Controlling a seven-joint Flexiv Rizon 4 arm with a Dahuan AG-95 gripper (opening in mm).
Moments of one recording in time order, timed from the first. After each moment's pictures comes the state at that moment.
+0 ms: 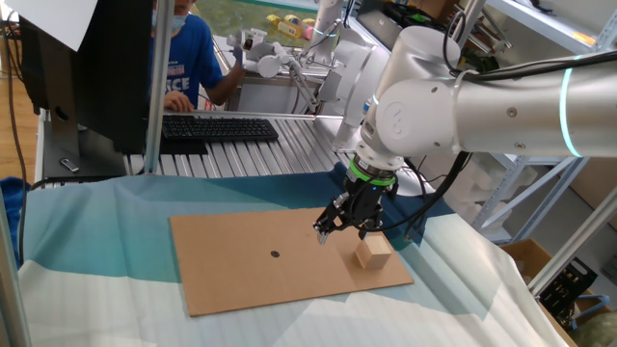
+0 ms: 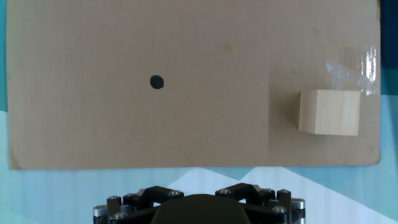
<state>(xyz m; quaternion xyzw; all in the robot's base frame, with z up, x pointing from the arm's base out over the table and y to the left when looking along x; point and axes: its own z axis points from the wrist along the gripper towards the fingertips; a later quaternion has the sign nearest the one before) 0.500 0.000 0.170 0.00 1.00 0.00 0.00</state>
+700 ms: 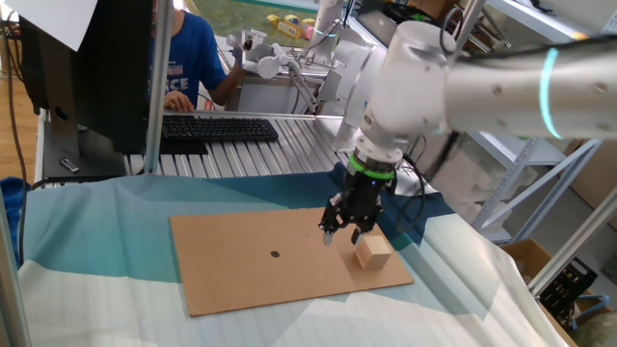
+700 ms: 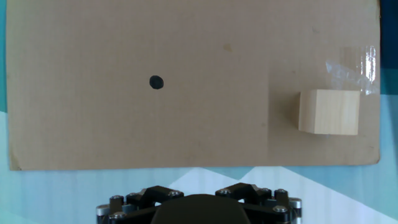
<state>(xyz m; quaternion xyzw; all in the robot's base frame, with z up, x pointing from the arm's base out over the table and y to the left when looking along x) 0.500 -0.001 0.171 0.06 1.00 0.03 -0.06</state>
